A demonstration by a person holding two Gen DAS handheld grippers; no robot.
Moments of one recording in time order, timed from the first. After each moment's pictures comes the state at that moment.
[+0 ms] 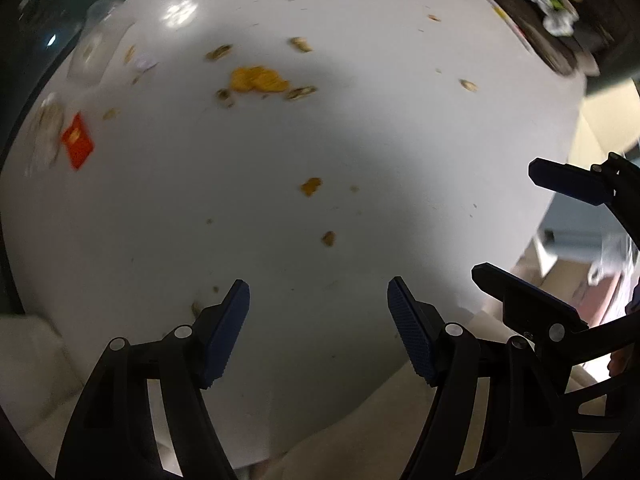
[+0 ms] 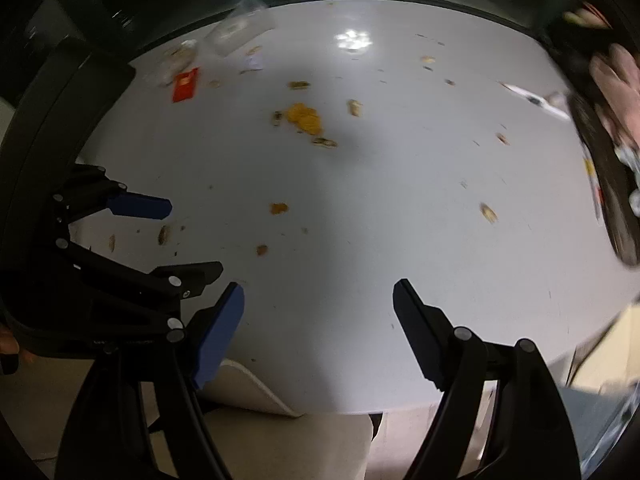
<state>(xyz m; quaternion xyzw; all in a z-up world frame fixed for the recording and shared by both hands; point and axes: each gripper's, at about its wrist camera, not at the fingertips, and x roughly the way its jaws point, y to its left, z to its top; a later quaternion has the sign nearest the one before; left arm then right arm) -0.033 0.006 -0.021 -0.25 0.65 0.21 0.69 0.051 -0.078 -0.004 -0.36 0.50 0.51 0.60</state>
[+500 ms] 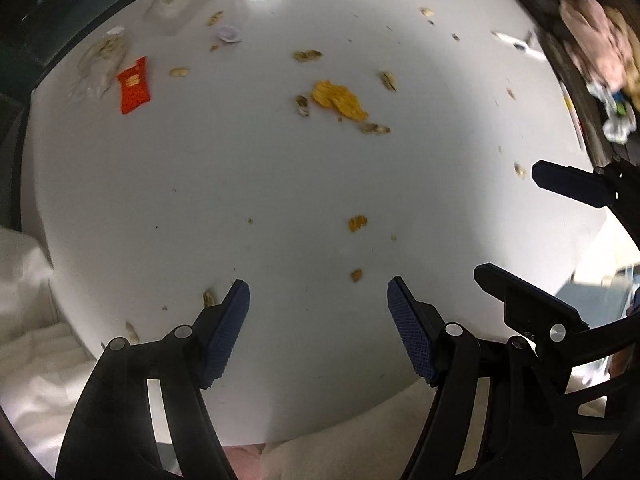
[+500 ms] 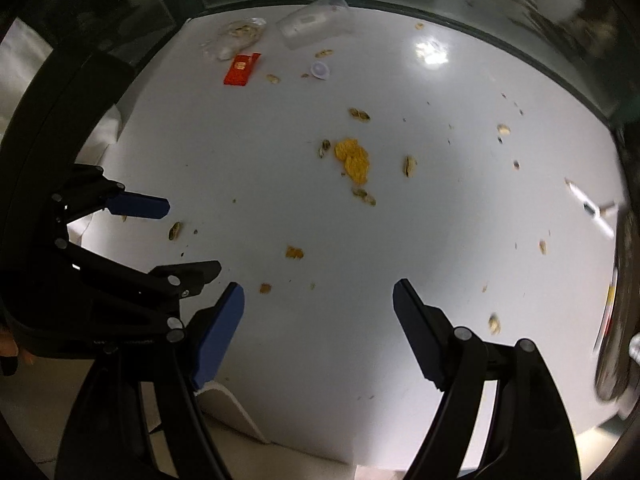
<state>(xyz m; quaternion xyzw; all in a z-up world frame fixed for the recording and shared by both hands) -0.039 0.040 -0.013 -0.34 0.60 0.33 0.65 0.068 -0.011 0.003 -0.43 0.44 0.60 0.51</state>
